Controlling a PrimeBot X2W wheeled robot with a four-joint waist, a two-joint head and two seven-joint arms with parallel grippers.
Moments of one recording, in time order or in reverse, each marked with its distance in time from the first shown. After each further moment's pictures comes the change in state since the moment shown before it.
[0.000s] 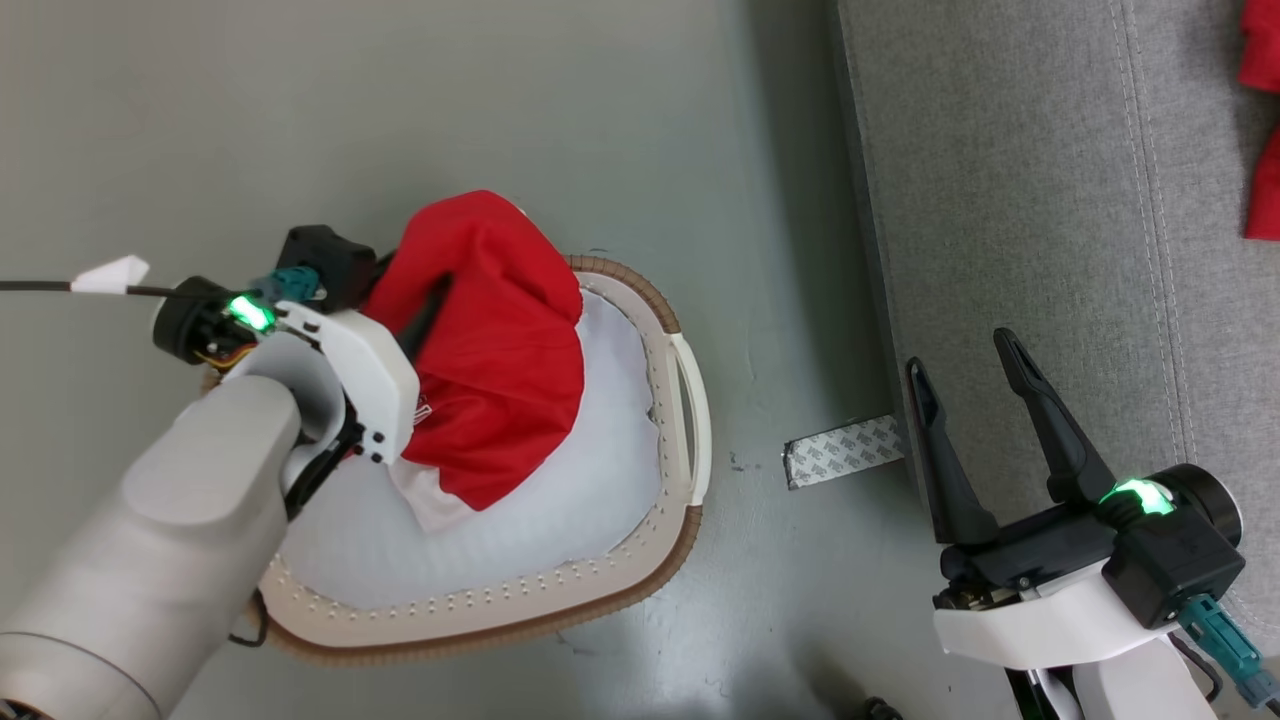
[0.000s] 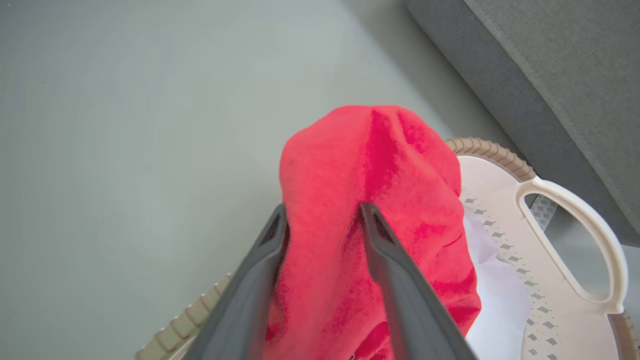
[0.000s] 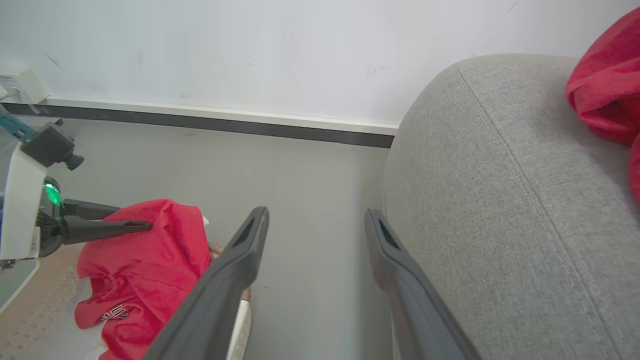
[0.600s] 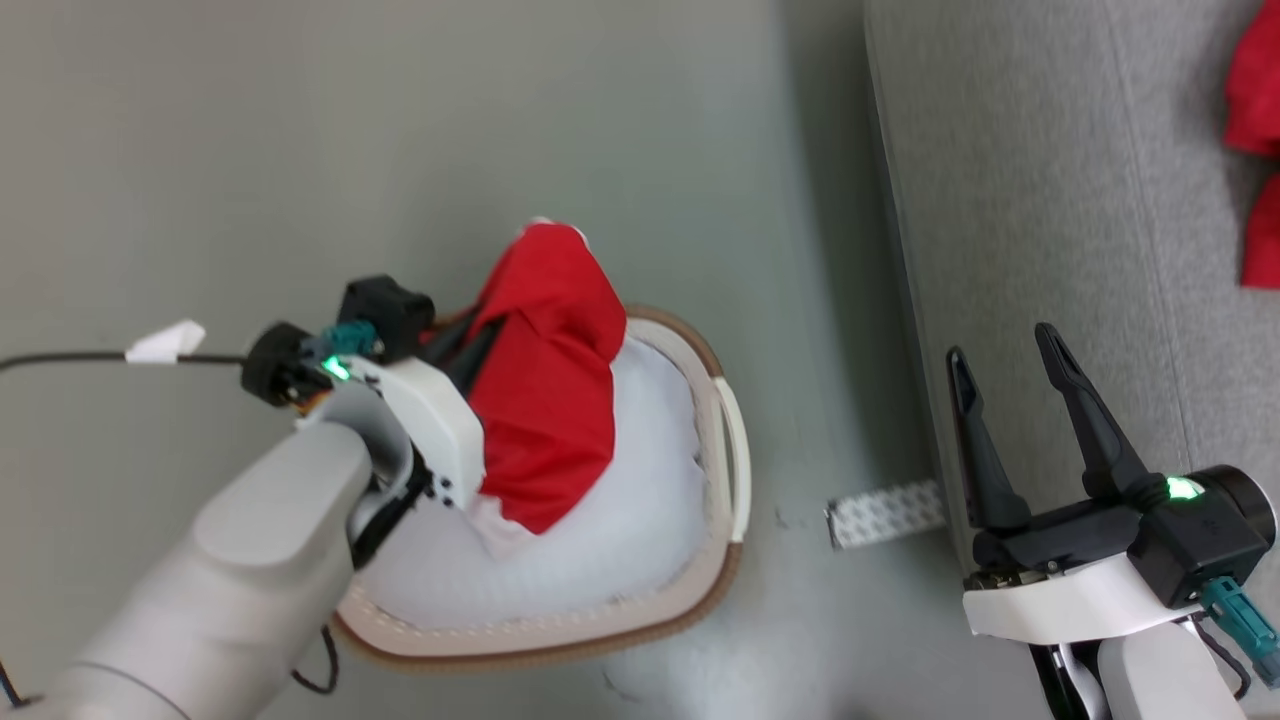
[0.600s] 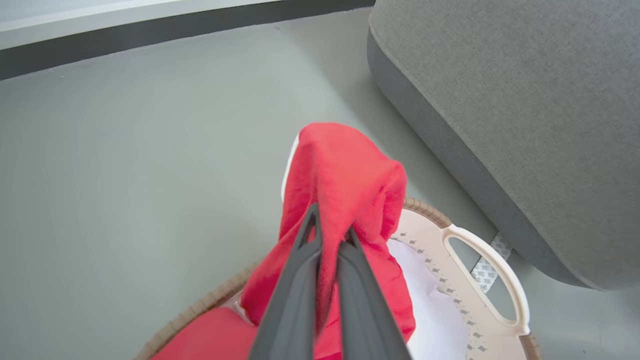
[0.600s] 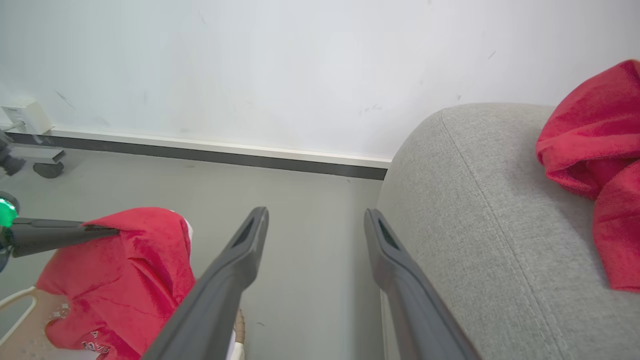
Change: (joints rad) left arm 0.047 -0.049 -0.054 -0.051 -0.093 0.000 -0.110; right arm -0.018 0.000 -0.062 0.050 -0.016 0.000 0.000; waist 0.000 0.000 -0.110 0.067
